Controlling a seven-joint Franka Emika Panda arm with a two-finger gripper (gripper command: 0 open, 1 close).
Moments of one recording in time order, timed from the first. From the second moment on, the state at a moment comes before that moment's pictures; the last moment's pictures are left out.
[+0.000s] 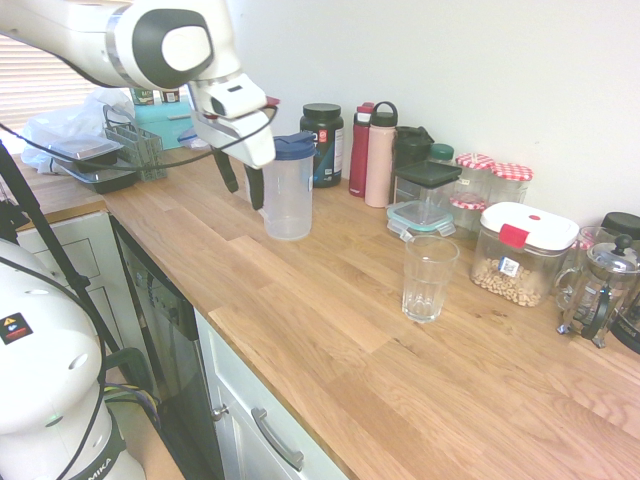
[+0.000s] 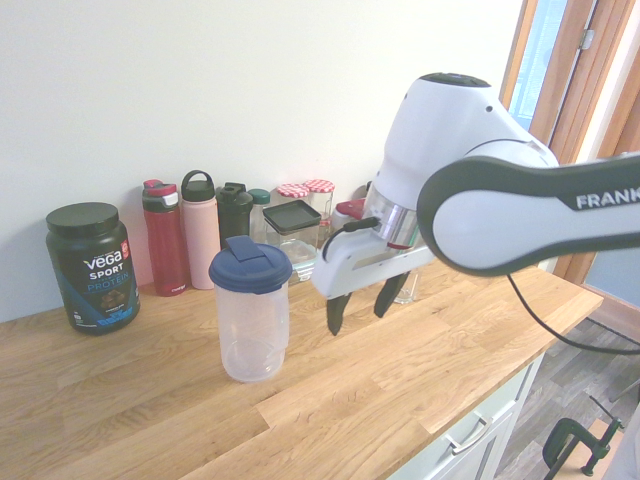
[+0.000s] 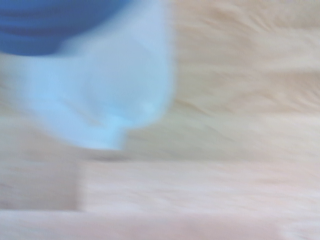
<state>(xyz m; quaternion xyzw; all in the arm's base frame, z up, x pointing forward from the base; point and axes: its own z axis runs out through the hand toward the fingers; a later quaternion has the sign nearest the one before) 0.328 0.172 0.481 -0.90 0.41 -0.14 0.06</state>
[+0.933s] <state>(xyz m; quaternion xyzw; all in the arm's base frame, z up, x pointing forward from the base) 0.408 0.244 0.443 -0.89 0.40 -0.20 0.06</state>
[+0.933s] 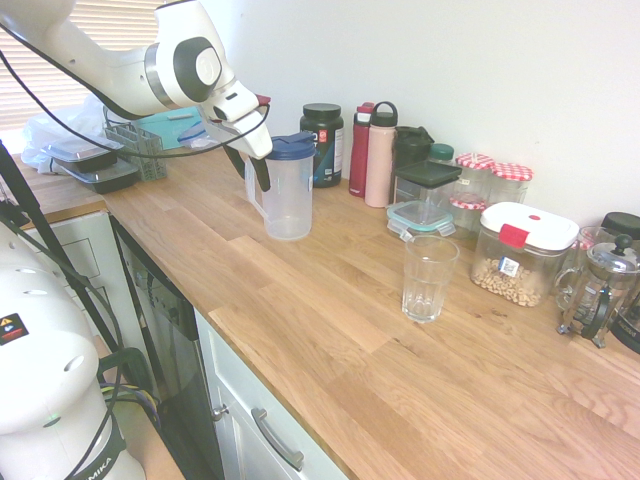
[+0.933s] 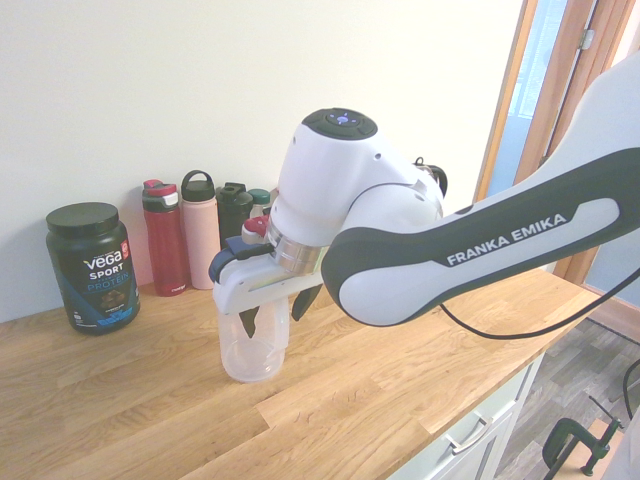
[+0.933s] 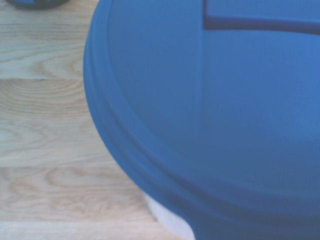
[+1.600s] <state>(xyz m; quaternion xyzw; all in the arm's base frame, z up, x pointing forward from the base) 0.418 0.242 0.439 -0.89 0.40 -0.21 0.07</state>
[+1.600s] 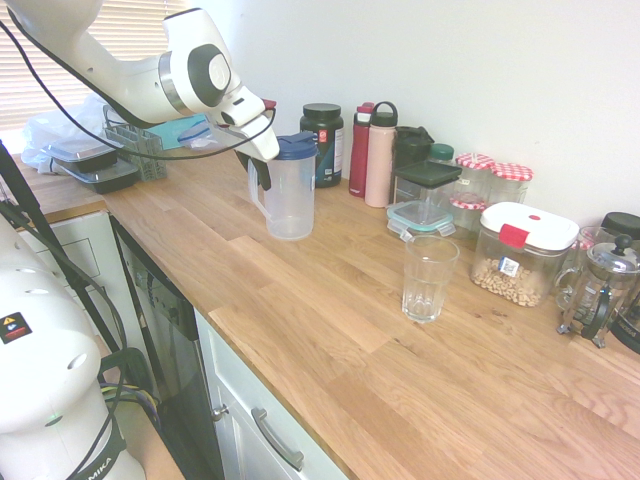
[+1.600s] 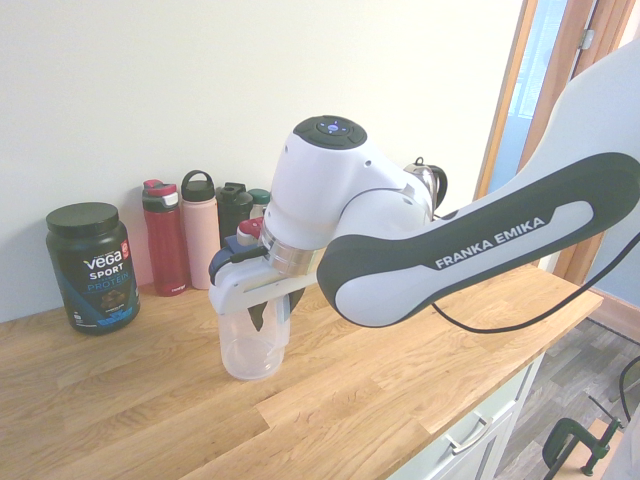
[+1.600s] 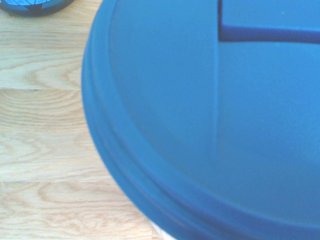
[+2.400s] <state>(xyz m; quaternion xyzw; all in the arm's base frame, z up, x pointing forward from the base) 0.413 0.197 0.477 -0.89 0.39 -0.20 0.09</state>
